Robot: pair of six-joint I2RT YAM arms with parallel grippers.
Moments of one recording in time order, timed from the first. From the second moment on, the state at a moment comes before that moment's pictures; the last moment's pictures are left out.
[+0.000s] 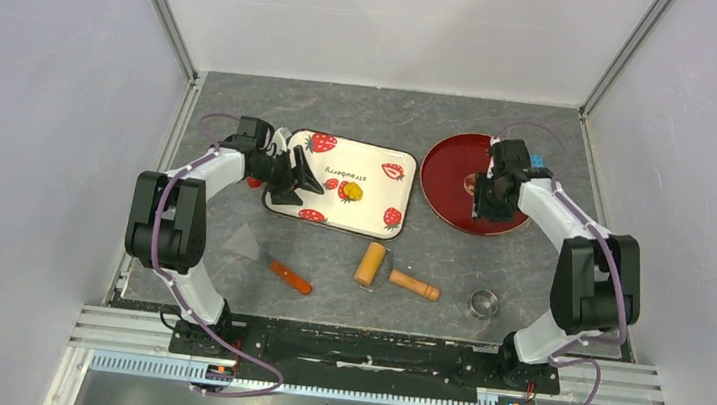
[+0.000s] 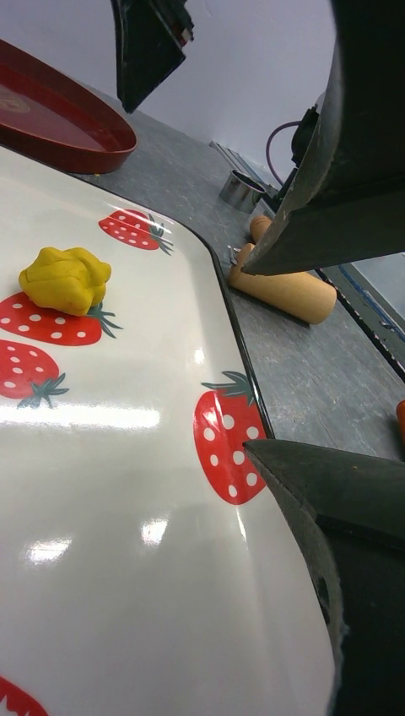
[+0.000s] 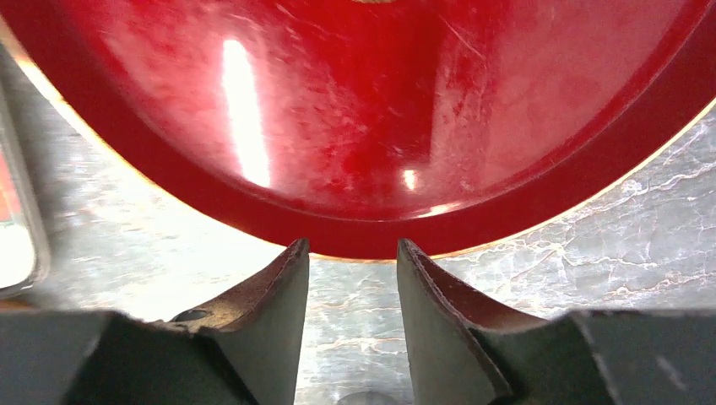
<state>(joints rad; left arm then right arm) -0.09 1.73 1.07 -0.43 0.63 -0.47 0.15 1.64 1.08 -0.62 0.06 0.16</state>
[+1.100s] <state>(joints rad) -0.09 1.73 1.07 -0.43 0.64 -0.47 0.50 1.89 1.24 -0.44 -0.16 0.45</state>
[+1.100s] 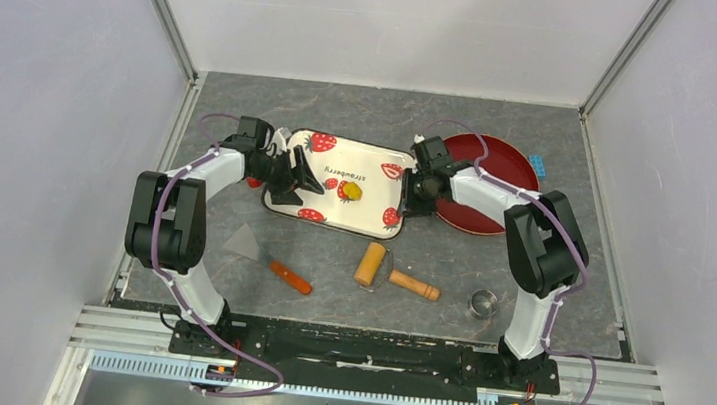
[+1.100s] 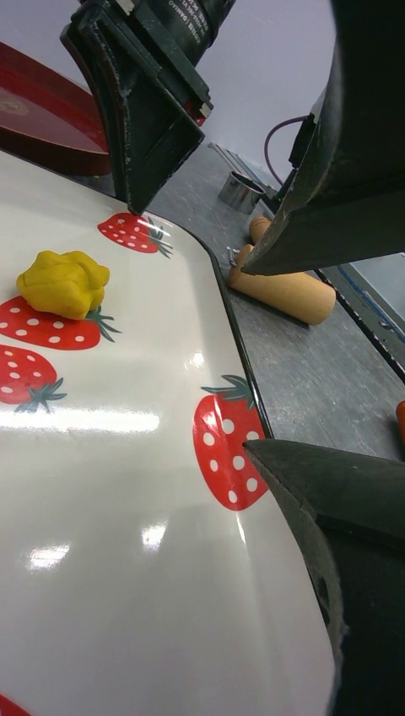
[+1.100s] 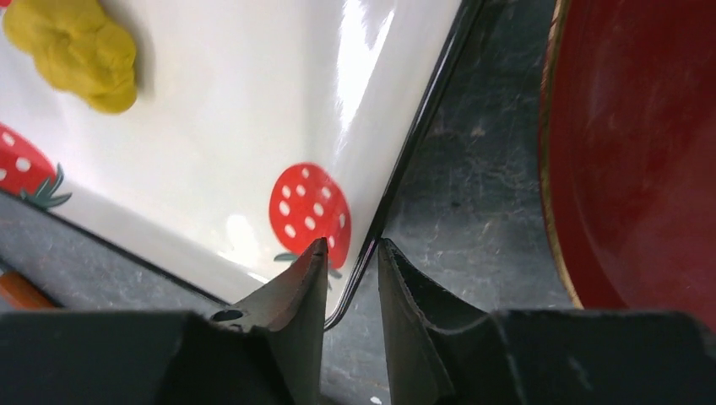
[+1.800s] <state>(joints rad) -0.09 1.73 1.07 -0.43 0.64 -0.47 0.48 2.06 1.49 -0.53 0.04 0.39</state>
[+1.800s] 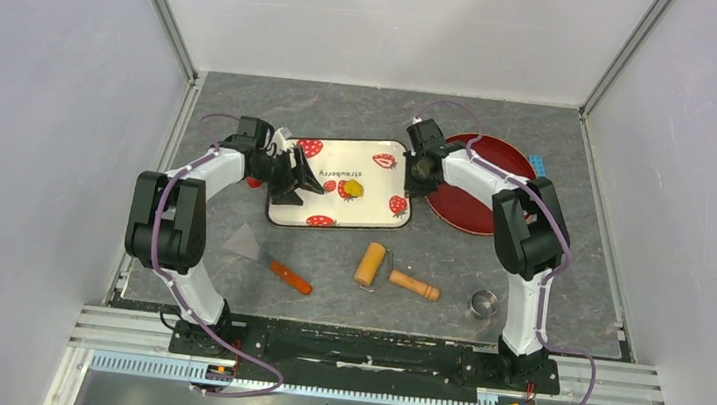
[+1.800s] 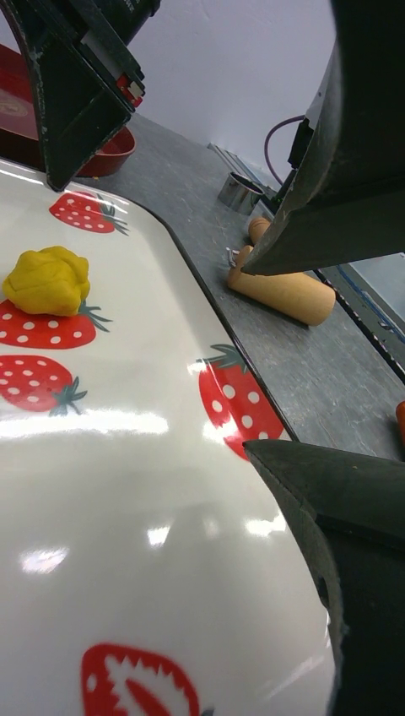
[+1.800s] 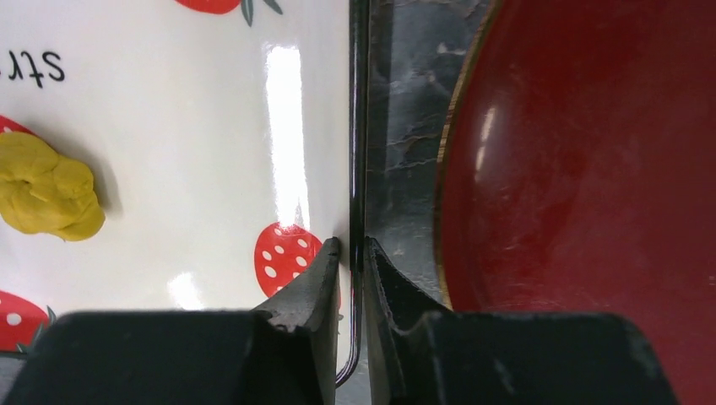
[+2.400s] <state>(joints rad) -0.09 1.73 1.07 -0.43 0.64 -0.47 0.40 1.99 1.40 -0.54 0.05 0.35</state>
